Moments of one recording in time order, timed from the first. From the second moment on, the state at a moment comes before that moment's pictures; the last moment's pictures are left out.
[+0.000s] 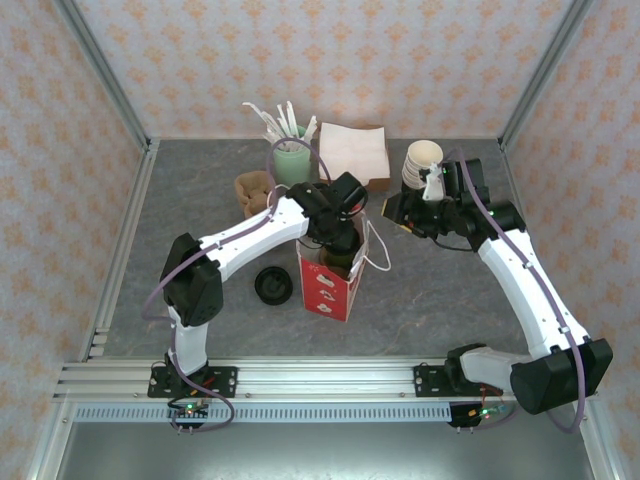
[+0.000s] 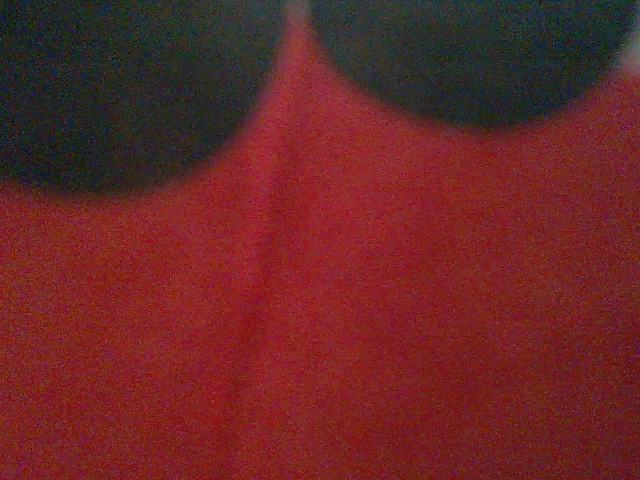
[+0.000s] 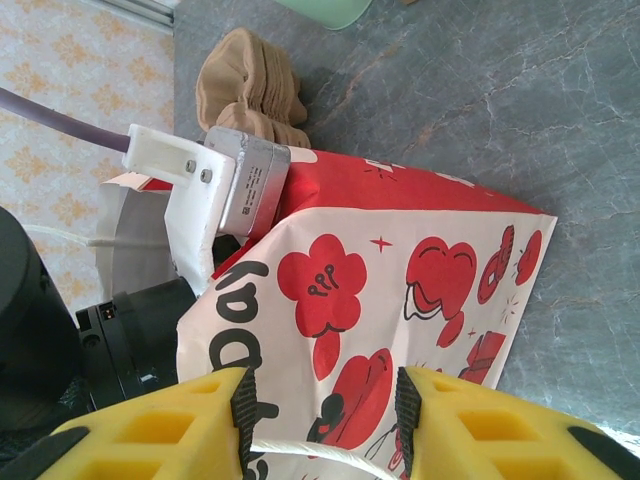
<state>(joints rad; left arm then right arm) -0.77 1.92 1.74 -1.01 -0.05 -0.55 0.25 1.20 1.25 -0.86 -0.55 0.63</state>
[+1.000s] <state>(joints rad) -0.79 1.94 1.90 -1.17 -0.05 -0.57 0.25 1.20 1.25 -0.86 -0.55 0.63</state>
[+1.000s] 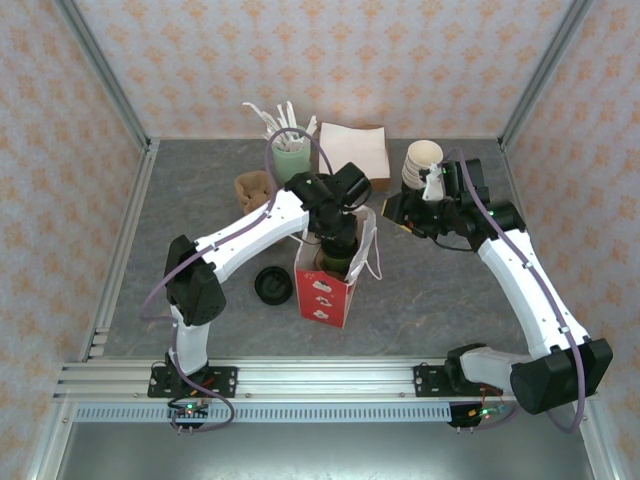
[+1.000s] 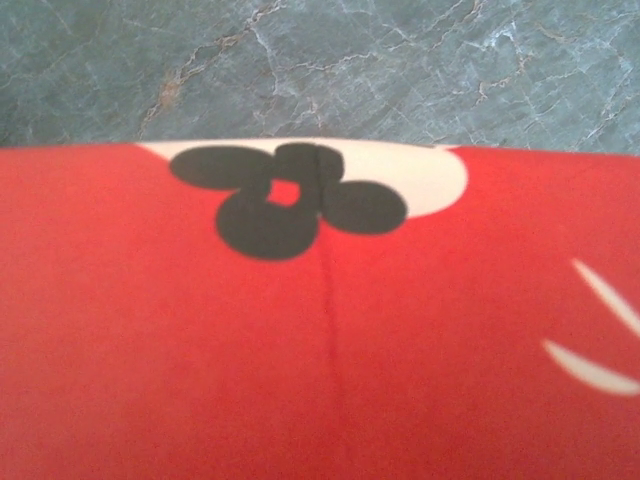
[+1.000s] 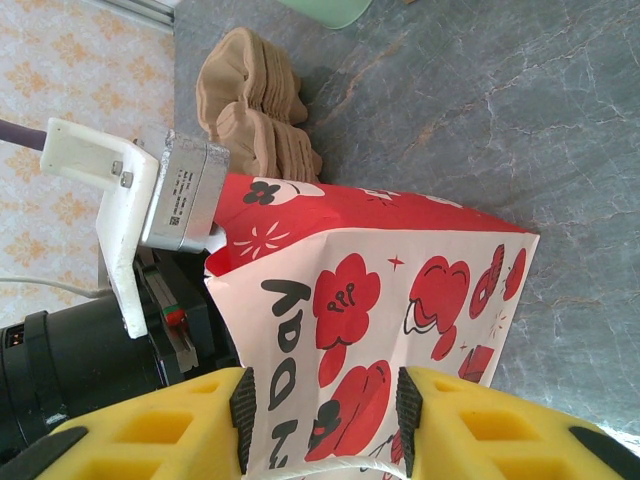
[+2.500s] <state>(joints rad) -0.41 1.70 2.30 -1.22 -0.23 -0.61 0.46 1.17 1.32 -0.87 -0.46 0.67</state>
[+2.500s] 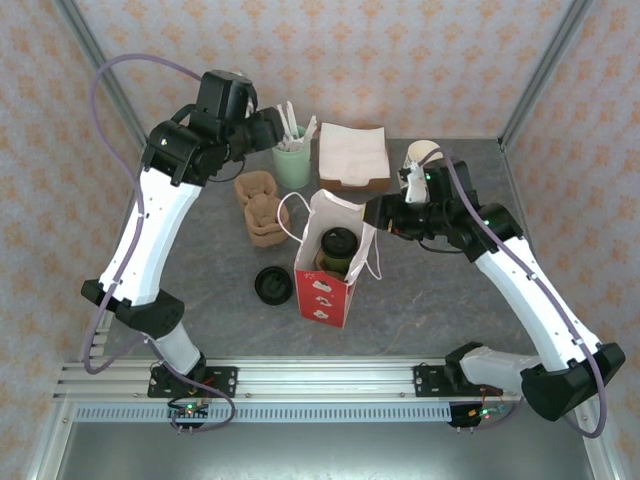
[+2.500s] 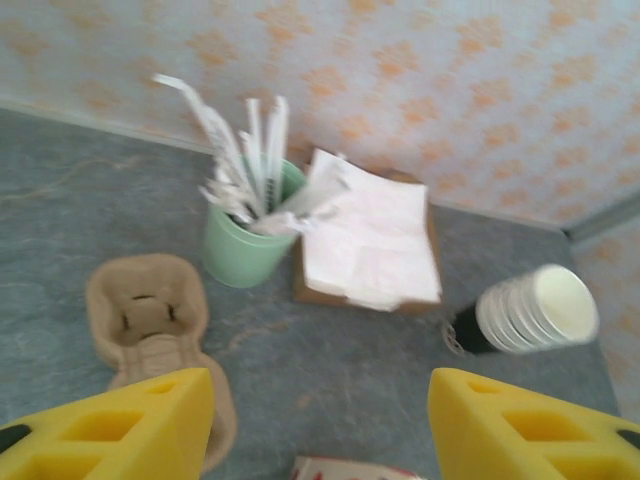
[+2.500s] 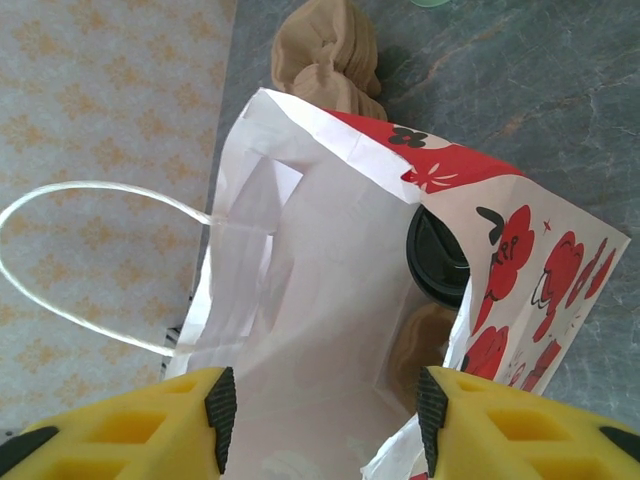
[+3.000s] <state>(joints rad) -0.18 2.22 2.67 -1.14 -0.16 -0.64 0.48 1.21 1.37 -0.92 -0.35 0.64</state>
